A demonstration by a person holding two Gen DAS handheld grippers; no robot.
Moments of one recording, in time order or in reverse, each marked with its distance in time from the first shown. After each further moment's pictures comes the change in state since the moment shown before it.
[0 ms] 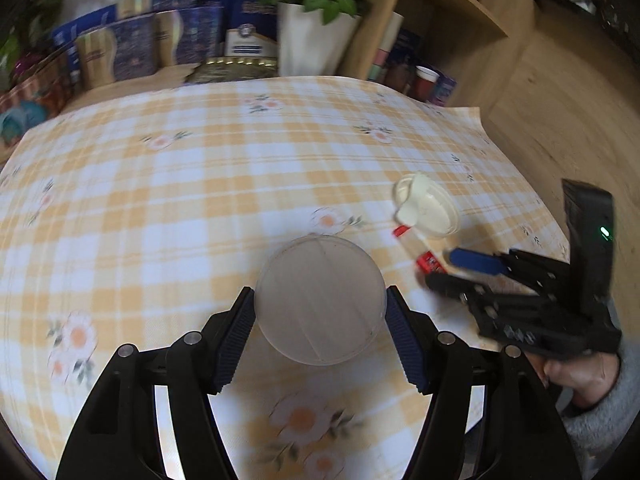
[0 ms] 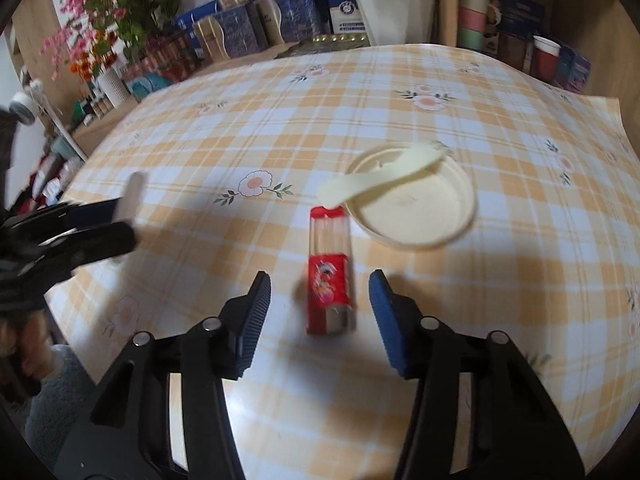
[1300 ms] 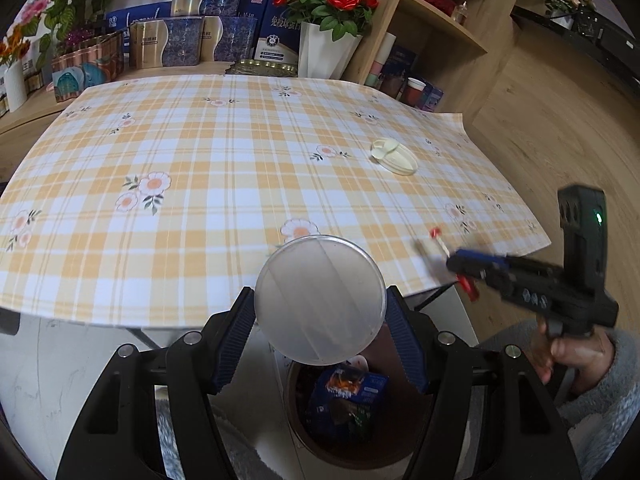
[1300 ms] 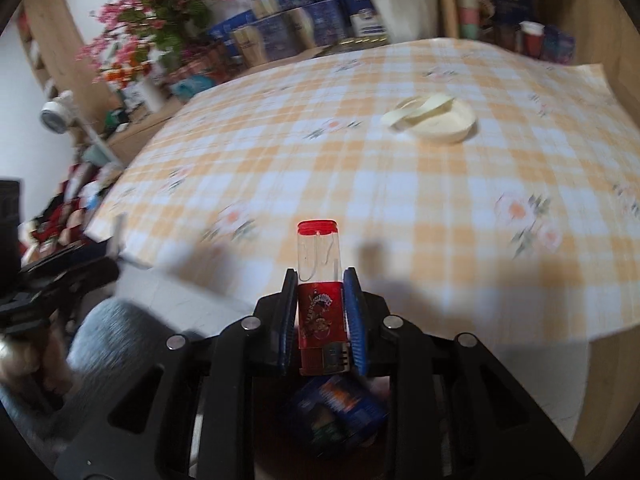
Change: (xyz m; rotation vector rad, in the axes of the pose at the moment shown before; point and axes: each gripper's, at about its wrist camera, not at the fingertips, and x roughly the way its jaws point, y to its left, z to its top) left arm -0.122 -0.013 -0.131 -0.056 -0.063 -0.002; right arm -0.099 0.050 -0.120 0.044 -0.036 0.169
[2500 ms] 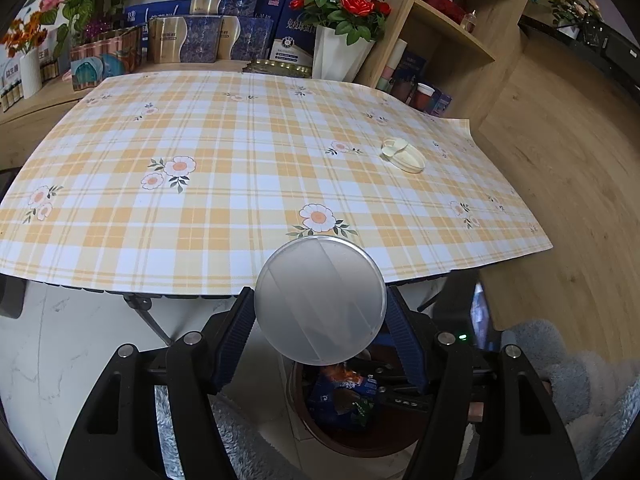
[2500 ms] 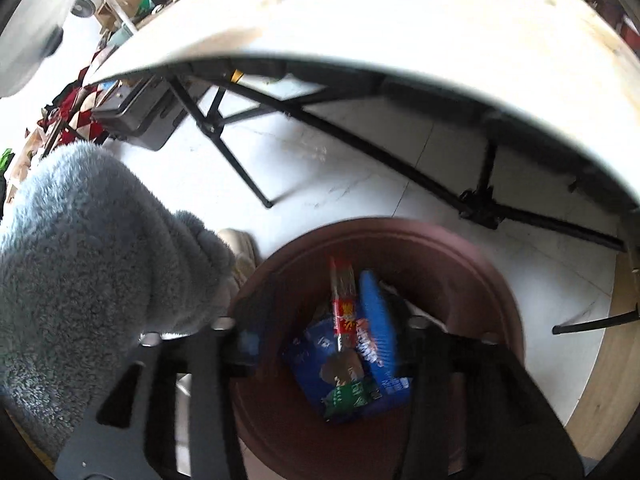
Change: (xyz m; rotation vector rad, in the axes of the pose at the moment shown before) left arm -0.019 0.011 -0.018 -0.038 -0.014 0.022; right arm 0.117 0.050 -0.064 -0.212 0.255 0.007
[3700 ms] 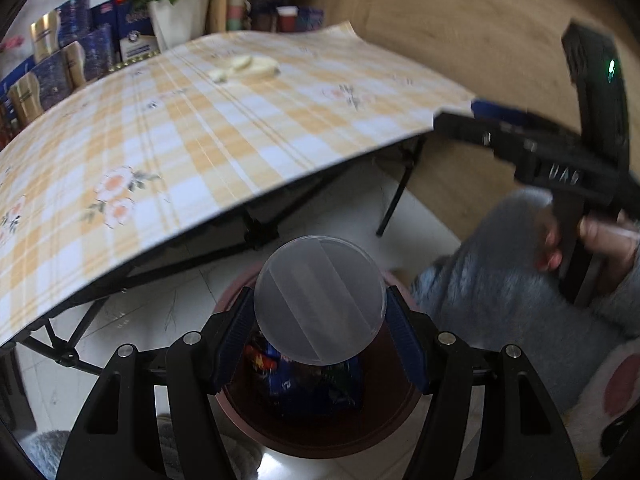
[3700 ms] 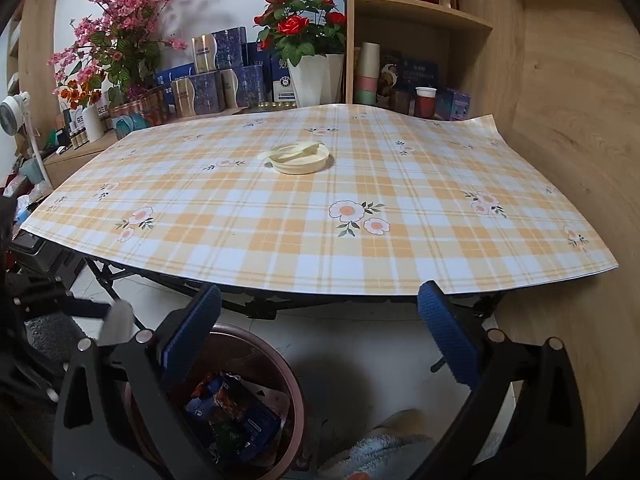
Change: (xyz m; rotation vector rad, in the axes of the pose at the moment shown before) left arm 0.097 -0.118 -0.066 0.444 0.166 -0.154; right arm -0.174 -0.097 -0.068 0.211 -0.513 -0.428
